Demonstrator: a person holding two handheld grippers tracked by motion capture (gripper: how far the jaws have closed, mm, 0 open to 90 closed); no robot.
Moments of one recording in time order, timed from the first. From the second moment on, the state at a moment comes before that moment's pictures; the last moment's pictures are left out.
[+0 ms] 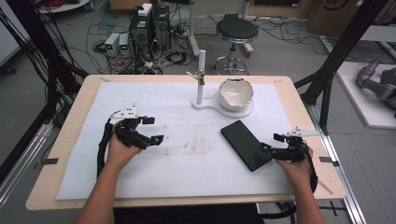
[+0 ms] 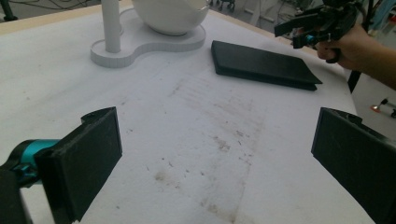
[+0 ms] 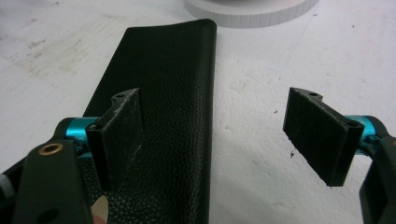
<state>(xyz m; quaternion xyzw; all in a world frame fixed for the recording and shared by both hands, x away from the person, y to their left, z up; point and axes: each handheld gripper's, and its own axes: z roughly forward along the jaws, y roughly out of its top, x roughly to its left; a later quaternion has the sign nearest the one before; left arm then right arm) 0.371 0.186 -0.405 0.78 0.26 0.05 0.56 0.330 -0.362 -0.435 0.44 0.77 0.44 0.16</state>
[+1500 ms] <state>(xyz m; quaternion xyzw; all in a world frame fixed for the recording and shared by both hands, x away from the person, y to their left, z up) 0.367 0.176 -0.402 0.78 0.23 0.03 0.59 0.325 -0.346 -0.418 0.36 0.82 0.44 0.10</state>
